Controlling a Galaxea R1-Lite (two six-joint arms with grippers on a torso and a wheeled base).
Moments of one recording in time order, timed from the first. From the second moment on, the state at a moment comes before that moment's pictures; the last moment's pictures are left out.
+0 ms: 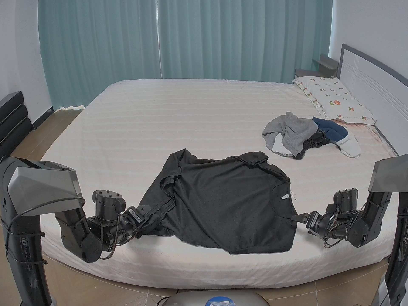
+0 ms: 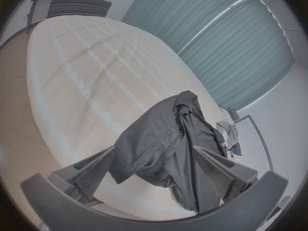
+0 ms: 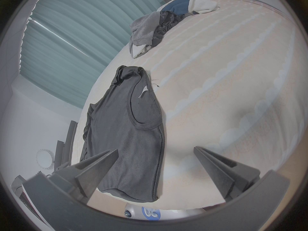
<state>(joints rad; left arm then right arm) -0.29 2.26 -0.51 -1.12 0.09 -0.95 0.08 2.28 -0.46 -1.10 0.25 0.66</state>
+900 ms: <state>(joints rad) -0.19 2.35 -0.58 -1.11 0.15 -0.86 0.10 2.30 -0.45 -1.15 0.24 0.67</state>
